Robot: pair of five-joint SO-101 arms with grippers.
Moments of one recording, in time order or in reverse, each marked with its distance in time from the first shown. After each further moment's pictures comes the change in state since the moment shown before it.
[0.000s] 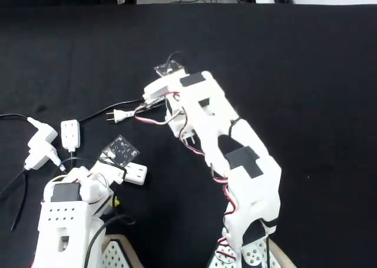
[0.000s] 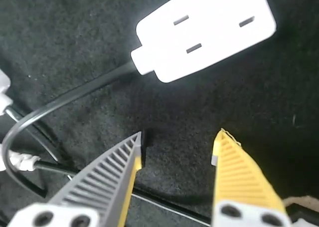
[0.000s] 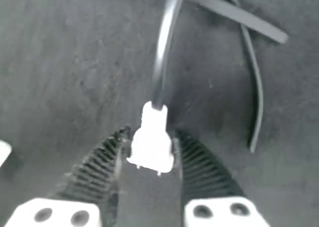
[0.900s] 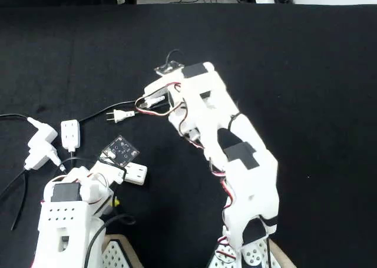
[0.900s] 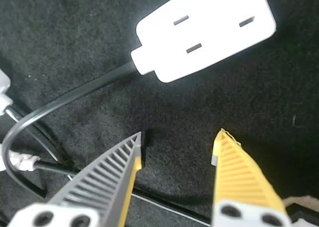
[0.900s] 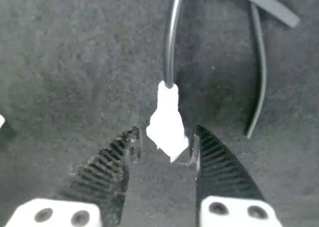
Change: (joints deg) left arm 0.0 0.0 0.0 0.0 0.0; right arm 1.2 5.5 -6.7 7.5 5.3
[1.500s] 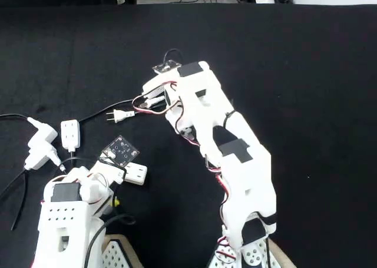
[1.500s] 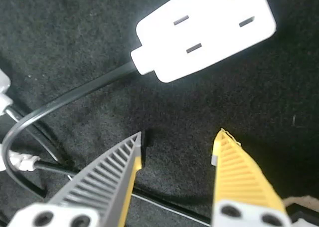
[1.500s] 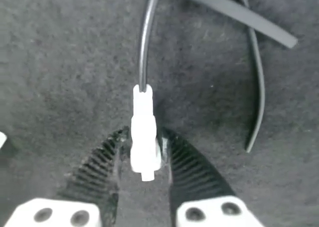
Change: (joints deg) left arm 0.0 0.0 0.0 0.0 0.0; right arm -0.6 3.7 -5.3 0.4 -2.1
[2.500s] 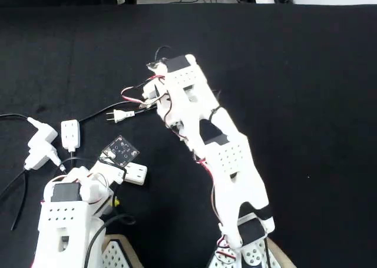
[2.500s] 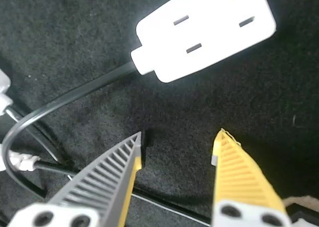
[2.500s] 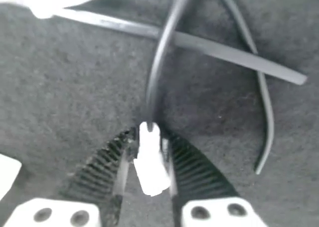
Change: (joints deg) left arm 0.0 0.0 0.0 0.0 0.0; right arm -2.5 18.4 -27.6 12.9 -4.7
